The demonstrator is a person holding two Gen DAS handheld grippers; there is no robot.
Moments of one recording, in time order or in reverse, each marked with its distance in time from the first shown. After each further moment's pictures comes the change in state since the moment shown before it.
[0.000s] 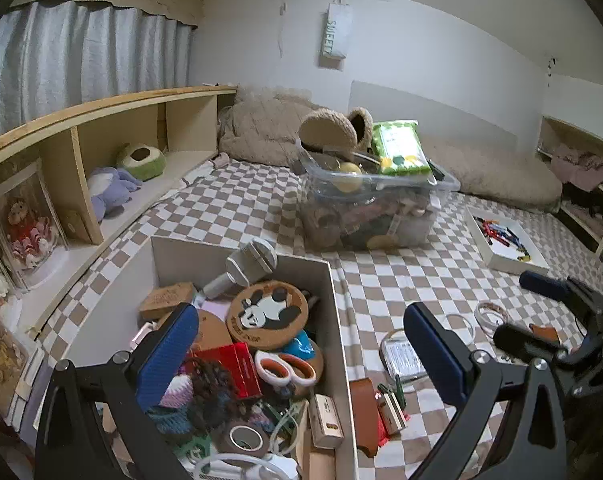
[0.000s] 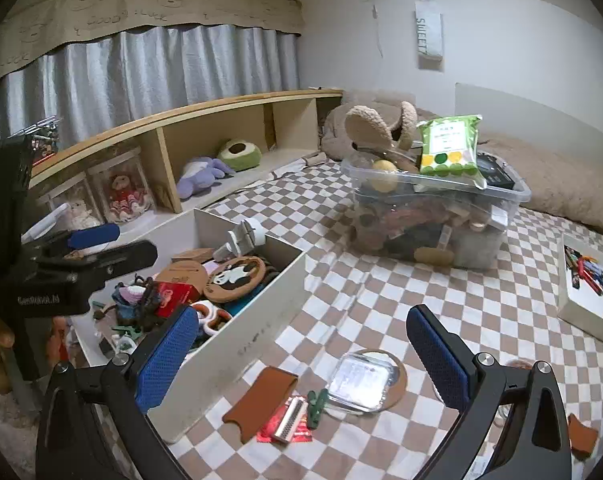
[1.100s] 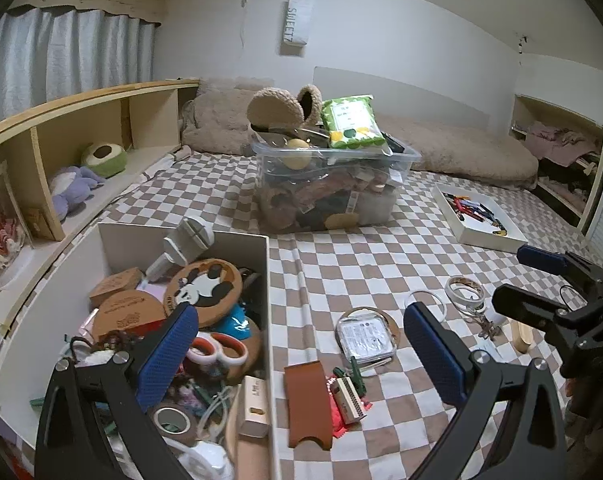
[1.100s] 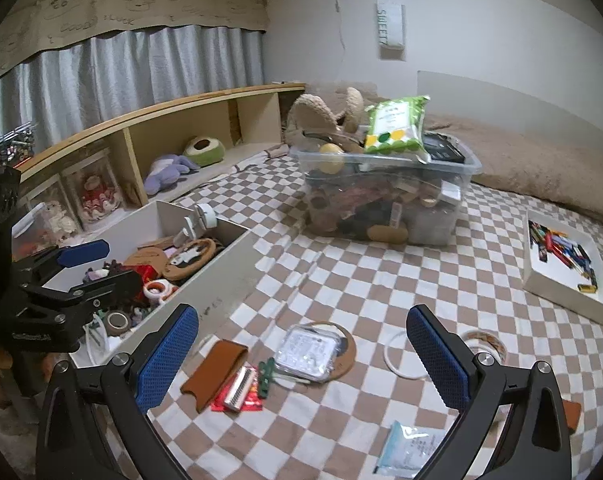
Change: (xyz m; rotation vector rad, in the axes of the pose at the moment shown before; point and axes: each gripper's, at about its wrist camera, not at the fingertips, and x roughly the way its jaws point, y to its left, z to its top) left arm 0.015 -0.056 -0.027 0.060 0.024 -0.083; right arm -0.025 -0.047 -0.027 0.053 0.022 -0.092
